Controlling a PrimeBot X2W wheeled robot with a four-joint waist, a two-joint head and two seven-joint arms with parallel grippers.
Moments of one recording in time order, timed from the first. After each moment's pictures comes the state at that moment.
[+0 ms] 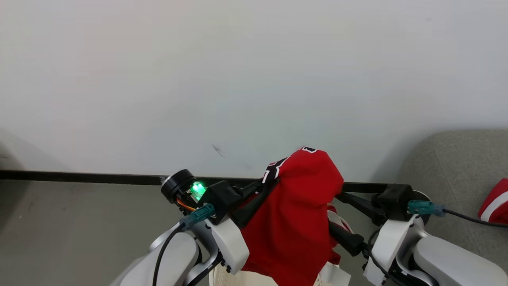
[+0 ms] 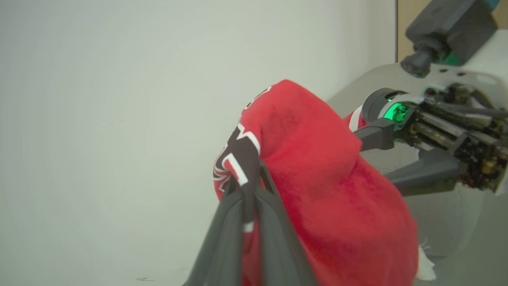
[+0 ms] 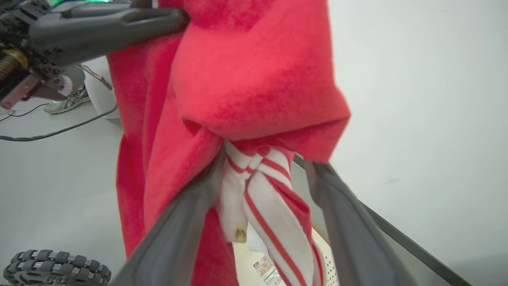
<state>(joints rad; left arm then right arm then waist) -0.50 0.15 -0.75 0.19 -0.38 -0.13 -0.09 -0.50 -0.48 0.99 0.17 0.69 0.13 -0.26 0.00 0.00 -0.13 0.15</state>
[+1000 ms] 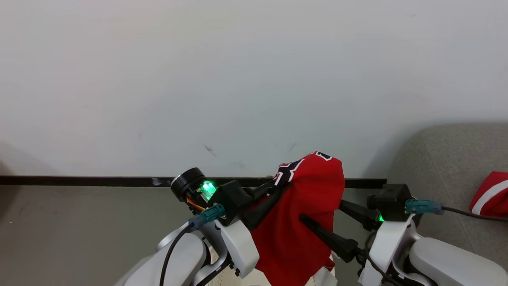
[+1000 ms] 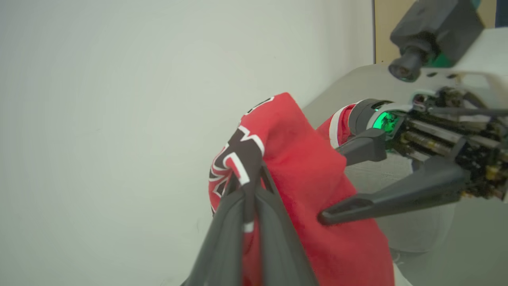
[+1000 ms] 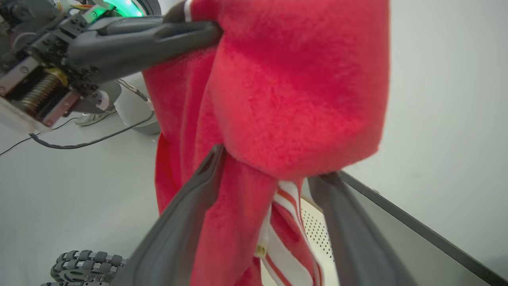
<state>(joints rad) -0.51 0.16 -0.78 0.12 -0.40 -0.13 -0.04 -0.55 -0.53 1.09 0.07 0.83 0.13 -0.26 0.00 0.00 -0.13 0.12</state>
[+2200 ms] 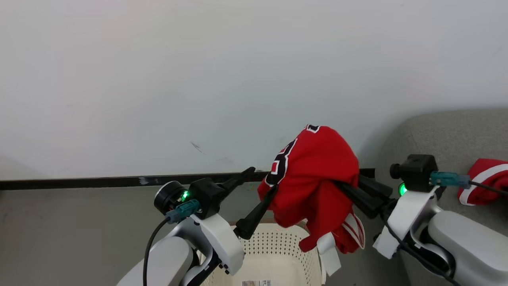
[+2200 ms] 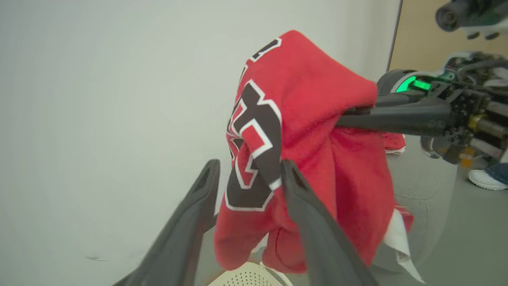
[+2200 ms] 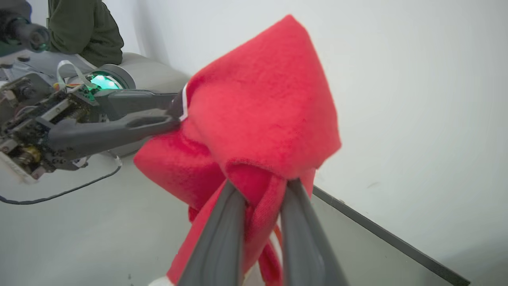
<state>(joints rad) -0.46 0.13 -0.72 0.20 -0.53 -0.11 -0.06 -0.58 -0.53 0.99 0.11 0.81 0.13 -0.25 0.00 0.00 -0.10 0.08</state>
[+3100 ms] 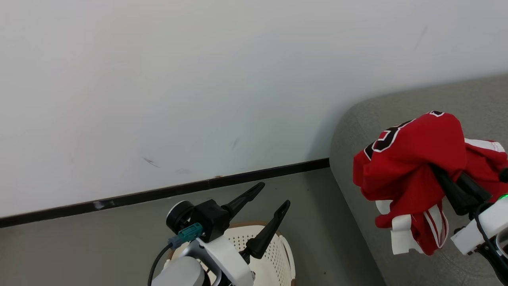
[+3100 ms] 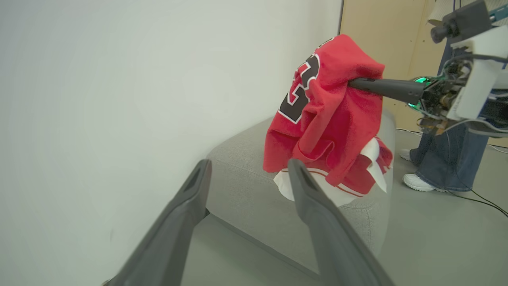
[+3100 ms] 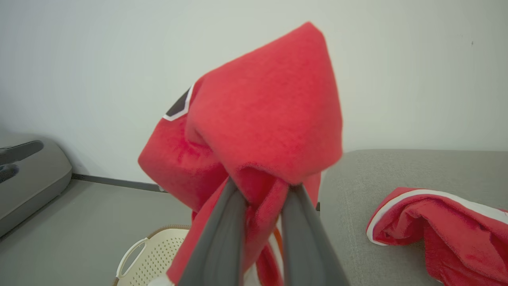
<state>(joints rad) -0.40 0.11 -0.74 0.23 -0.54 -0.11 -0.19 -0.25 -0.63 0.45 0.12 0.74 0.13 -0.25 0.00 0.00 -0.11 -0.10</state>
